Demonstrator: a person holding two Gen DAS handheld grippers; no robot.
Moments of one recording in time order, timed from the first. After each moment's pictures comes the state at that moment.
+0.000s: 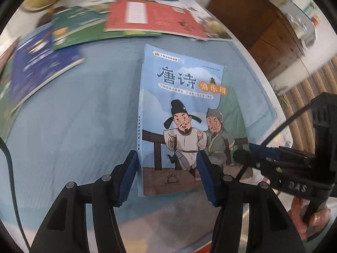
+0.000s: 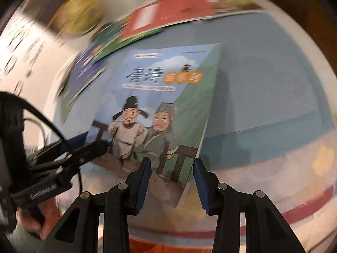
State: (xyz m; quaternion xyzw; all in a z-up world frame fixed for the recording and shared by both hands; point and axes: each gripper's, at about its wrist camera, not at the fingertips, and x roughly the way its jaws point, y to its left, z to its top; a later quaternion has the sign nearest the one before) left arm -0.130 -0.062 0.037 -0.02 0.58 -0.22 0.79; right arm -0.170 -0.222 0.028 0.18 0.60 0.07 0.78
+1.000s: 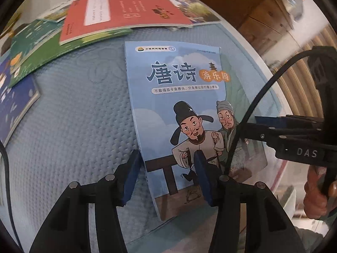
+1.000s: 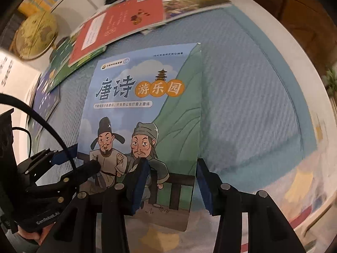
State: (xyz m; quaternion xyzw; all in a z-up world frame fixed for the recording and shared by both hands) left arm -0.098 -0.100 0.021 0.03 0.59 -0.27 0.76; right arm -0.100 -0.249 0.030 0.13 0.64 0.02 0.76
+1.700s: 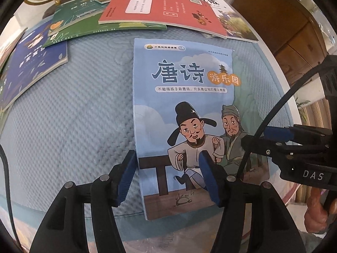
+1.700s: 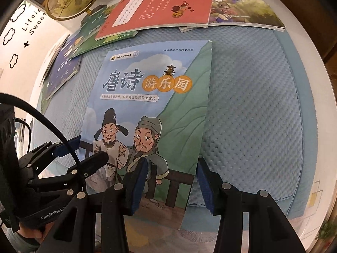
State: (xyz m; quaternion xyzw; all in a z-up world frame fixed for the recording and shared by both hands) left arm -0.123 -0.107 0.022 -0.04 0.60 -0.12 0.79; right arm -0.078 -0.256 0.020 0.06 0.66 0.16 0.74
